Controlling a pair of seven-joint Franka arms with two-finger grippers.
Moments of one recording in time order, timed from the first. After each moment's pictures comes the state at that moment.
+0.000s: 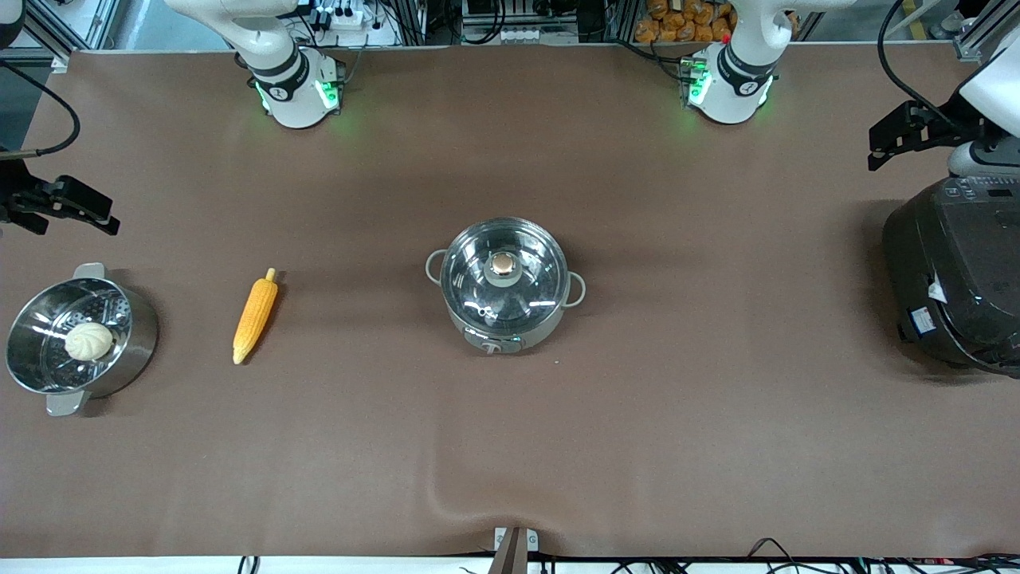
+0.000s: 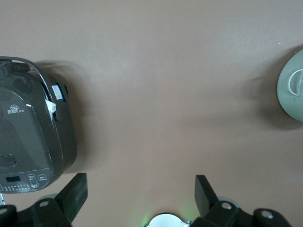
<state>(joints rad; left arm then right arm) -0.10 -0.06 0.00 -1.53 0.04 1.42 0.04 0.01 0.03 -0.05 -1.54 0.00 1.58 -0.02</state>
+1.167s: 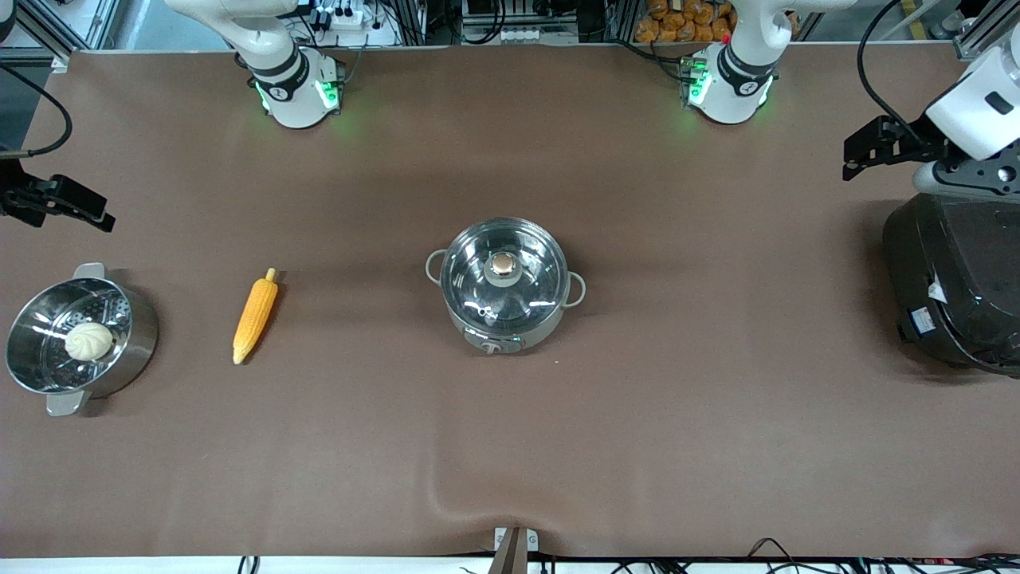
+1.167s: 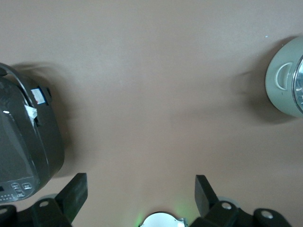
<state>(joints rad) -0.13 0.00 -0.02 -1.52 0.01 1.42 0.05 0.01 0.02 -0.06 -1.56 0.01 1.57 0.03</state>
